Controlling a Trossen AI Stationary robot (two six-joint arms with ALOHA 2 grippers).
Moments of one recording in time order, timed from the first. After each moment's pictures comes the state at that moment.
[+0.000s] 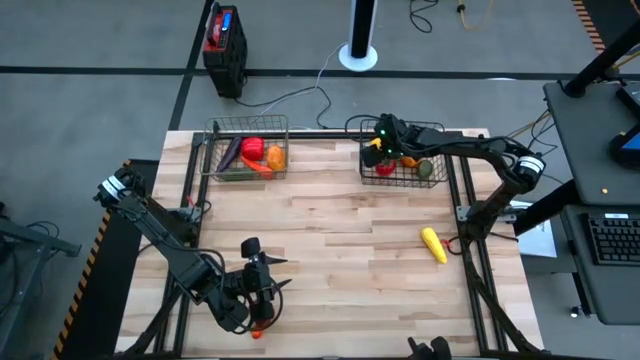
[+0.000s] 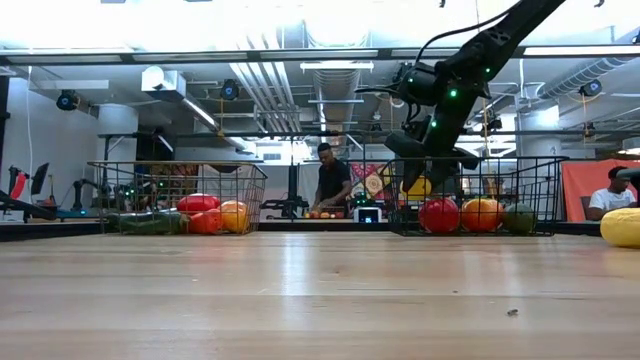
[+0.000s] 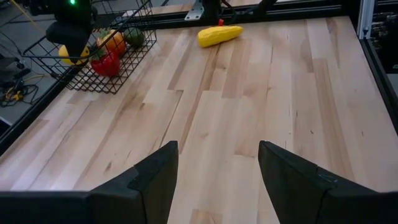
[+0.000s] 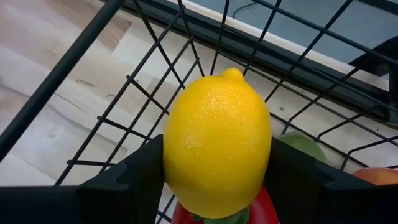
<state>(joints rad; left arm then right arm) -0.78 1.49 1.11 -0.50 -0.91 -0.60 -0.66 1.60 1.00 -0.35 0.17 0.39</state>
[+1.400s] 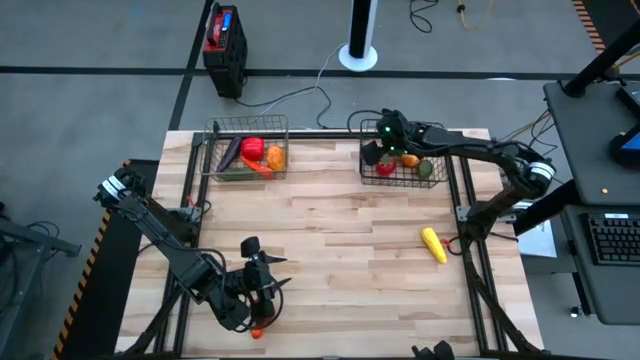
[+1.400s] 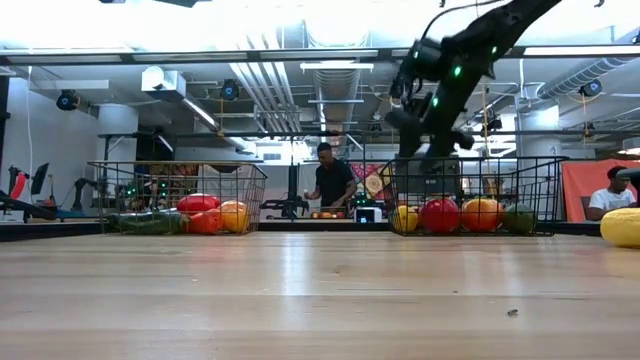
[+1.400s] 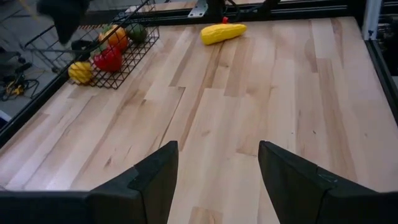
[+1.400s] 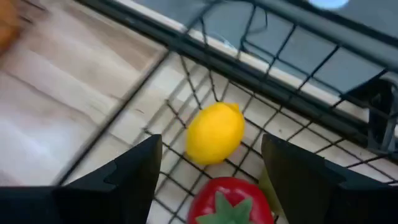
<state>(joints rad) -0.77 1.49 1.10 -0.50 -0.91 -0.63 -0.63 1.52 1.03 -0.38 0.18 0.34</state>
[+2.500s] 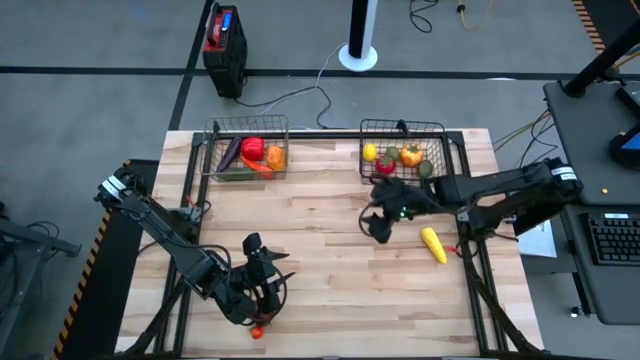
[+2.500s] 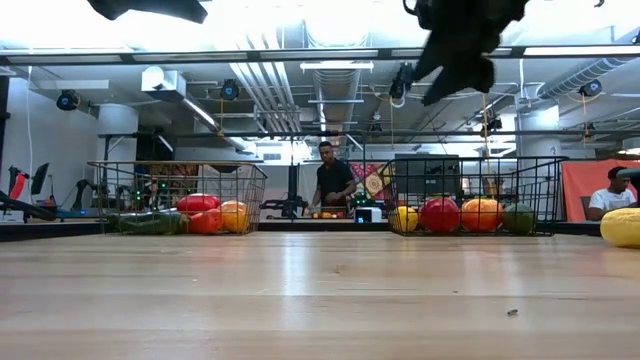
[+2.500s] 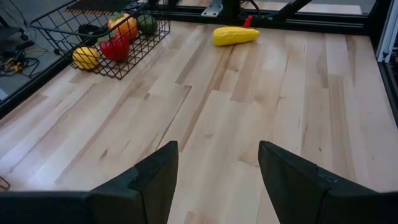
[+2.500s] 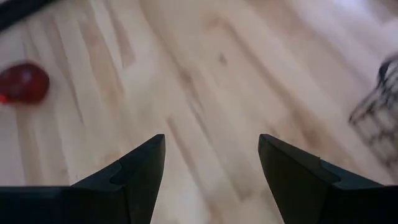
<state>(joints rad) -0.73 1.49 1.07 -0.46 -0.91 -0.72 0.08 1.27 1.02 -0.56 0.18 0.54</state>
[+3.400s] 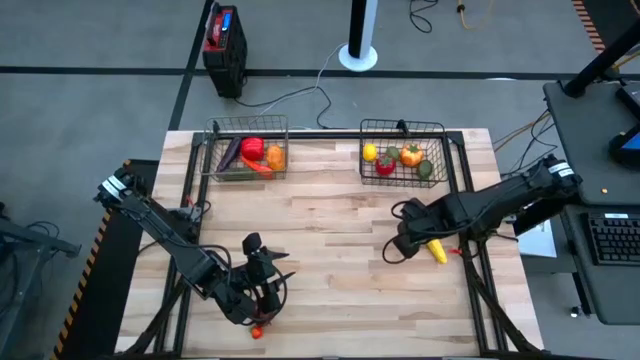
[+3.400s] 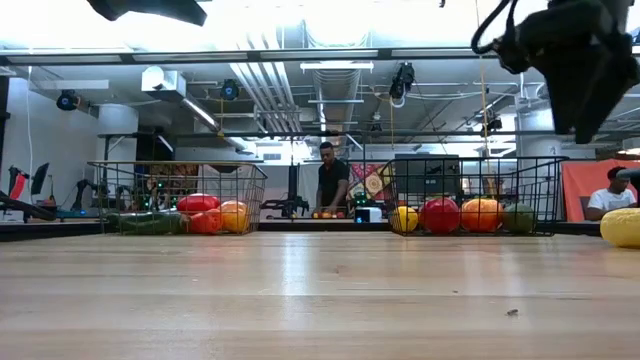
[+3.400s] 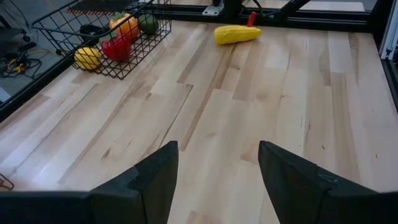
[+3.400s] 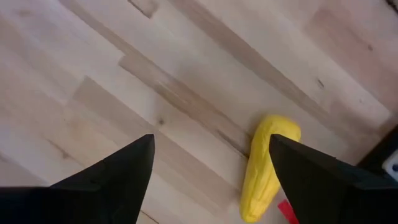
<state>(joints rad) -0.73 1.49 1.07 -0.47 -0.91 -0.72 0.29 1.28 0.99 -1.18 0.13 1.18</state>
